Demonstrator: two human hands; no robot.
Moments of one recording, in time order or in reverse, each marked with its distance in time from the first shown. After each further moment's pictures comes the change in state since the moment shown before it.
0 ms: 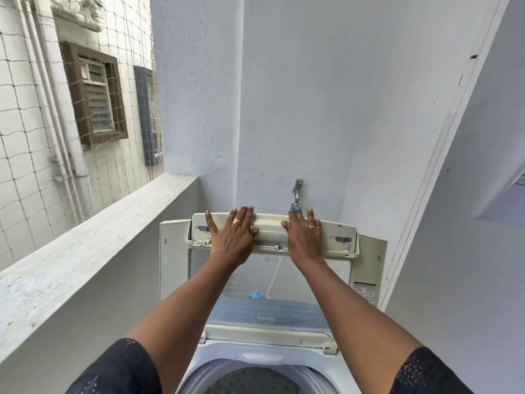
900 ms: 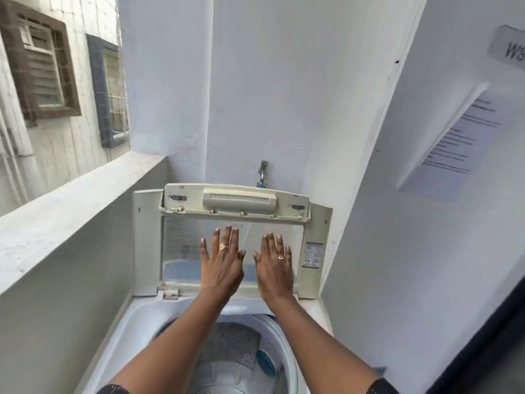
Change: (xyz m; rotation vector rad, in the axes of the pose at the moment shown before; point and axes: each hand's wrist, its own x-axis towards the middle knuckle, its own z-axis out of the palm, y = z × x) left_hand -0.138 0.051 0.030 -0.187 -0.038 -0.006; right_hand -0.157 0.017 0.024 -0.062 -0.029 0.017
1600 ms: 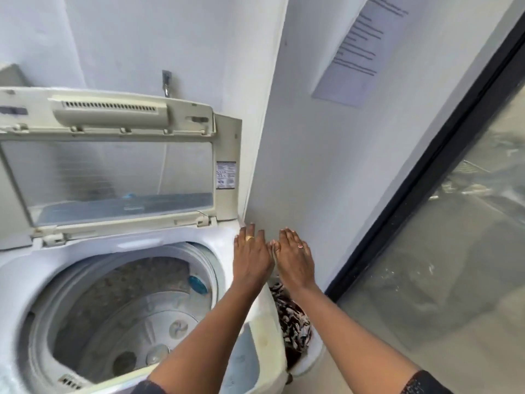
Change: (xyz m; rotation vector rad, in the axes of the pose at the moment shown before) left_hand -0.115 0.199 0.145 -0.332 -0.251 0.218; right_hand -0.155 0.209 -0.008 -0.146 -0.102 0.270
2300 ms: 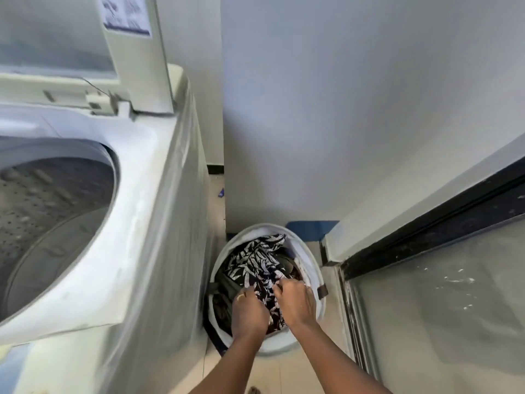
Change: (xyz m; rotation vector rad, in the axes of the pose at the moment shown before) left_hand -0.027 -0.004 0.374 -0.189 -0.342 -0.853; right_hand -0.004 0.234 0.286 0.082 -0.604 0.010
